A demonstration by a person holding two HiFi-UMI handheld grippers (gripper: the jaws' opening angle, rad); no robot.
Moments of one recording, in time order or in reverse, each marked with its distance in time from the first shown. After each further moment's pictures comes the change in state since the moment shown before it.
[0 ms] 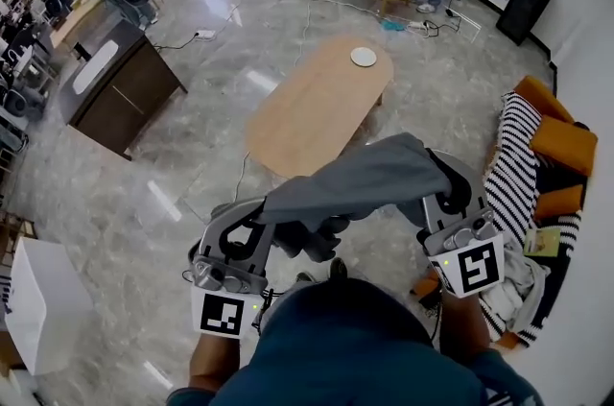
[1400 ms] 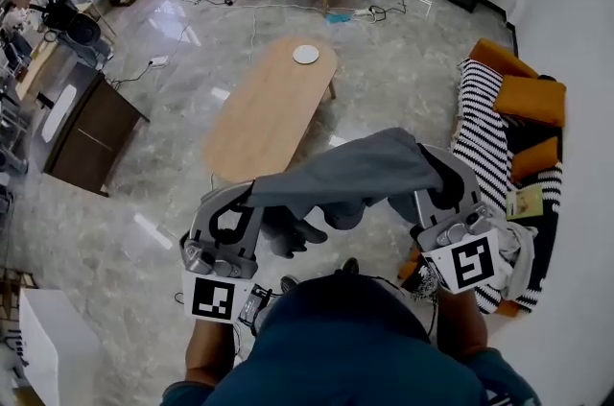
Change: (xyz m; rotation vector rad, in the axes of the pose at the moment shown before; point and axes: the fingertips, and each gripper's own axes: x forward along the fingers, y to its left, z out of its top) left arm 0.091 -0.082 0.045 0.027 -0.064 -0.139; right arm -0.114 -0.089 -0.010 -0.027 0.045 -0.162
